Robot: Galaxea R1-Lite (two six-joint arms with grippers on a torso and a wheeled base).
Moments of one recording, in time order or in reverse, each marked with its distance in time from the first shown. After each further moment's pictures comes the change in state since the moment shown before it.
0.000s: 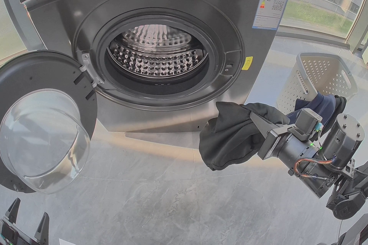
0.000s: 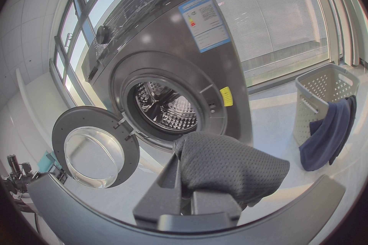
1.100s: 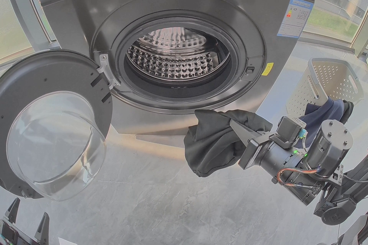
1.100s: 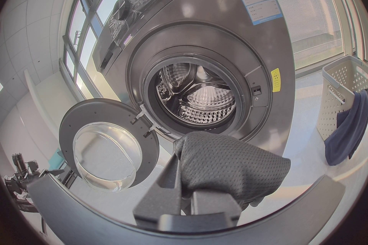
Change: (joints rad) left arm 0.003 0.000 0.000 -0.003 0.000 0.013; right arm 0.079 0.078 -0.046 -0.023 0.014 0.018
